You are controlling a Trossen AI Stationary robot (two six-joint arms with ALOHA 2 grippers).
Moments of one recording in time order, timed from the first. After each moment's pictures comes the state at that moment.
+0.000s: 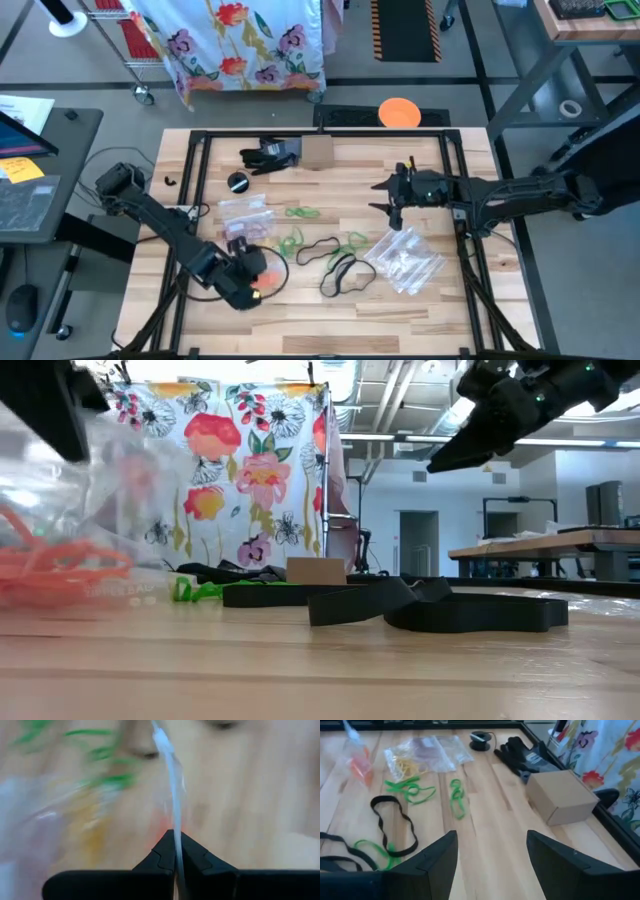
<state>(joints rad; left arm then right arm) -0.69 1.44 1.03 -0.83 -0.42 -0.96 -0.08 0.97 0.55 -0.05 0.15 -0.03</state>
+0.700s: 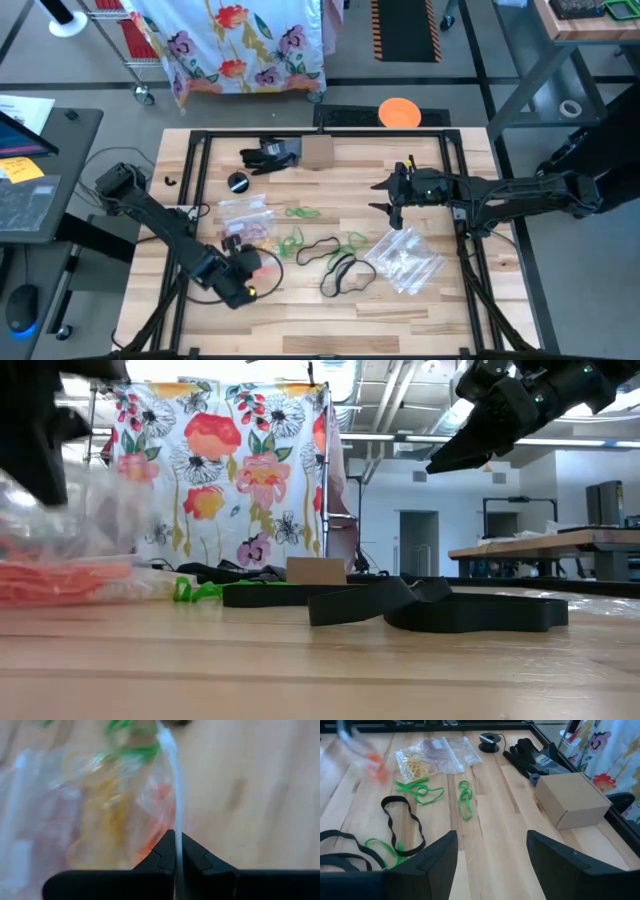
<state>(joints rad) -0.72 1.44 0.94 -0.80 -0.43 -0.98 -0.11 0.97 0.55 -0.05 0.10 -0.03</state>
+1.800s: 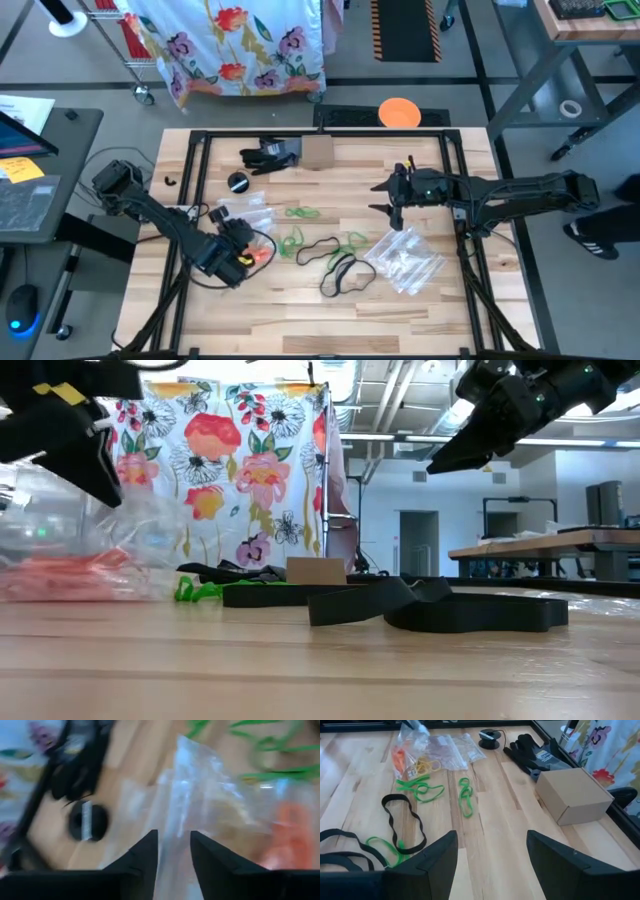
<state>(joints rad) -0.62 1.39 0.88 -1.13 -0.73 -1.02 -0.11 0.97 0.55 -0.05 0.08 -0.02</state>
